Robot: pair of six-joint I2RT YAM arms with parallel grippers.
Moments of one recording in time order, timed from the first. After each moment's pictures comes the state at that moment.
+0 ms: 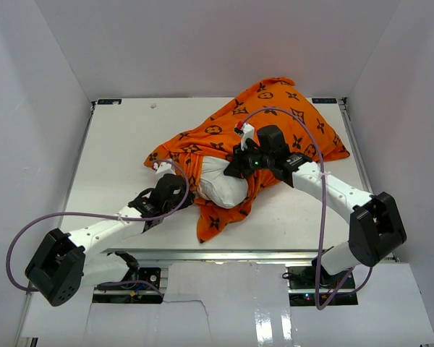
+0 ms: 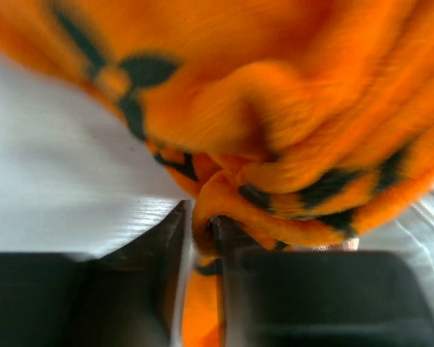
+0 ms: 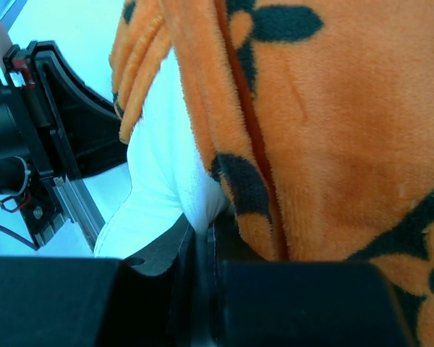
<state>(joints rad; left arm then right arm) -0.68 1.15 0.54 -0.08 -0.29 -0.86 0.61 1.48 1.08 -0.17 -0.50 0.20</state>
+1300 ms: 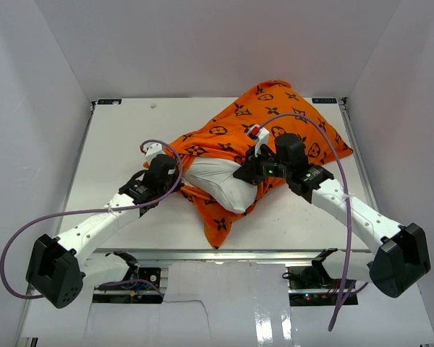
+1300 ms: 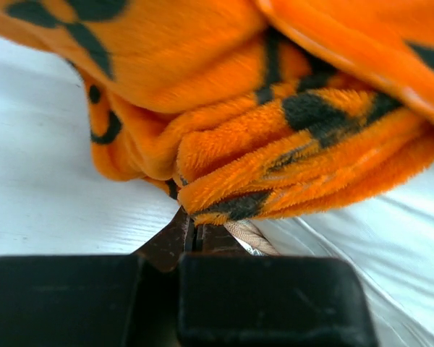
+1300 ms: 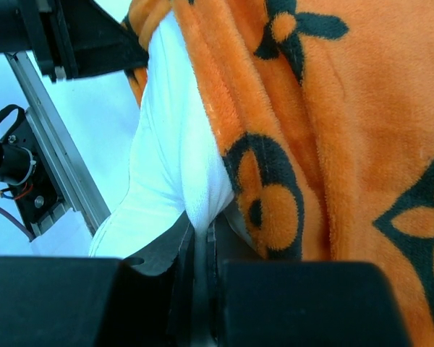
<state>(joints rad) -0.60 1.15 0.79 -0.36 -0.36 -0.77 0.60 1.23 0.95 -0.17 -0.48 0.15</state>
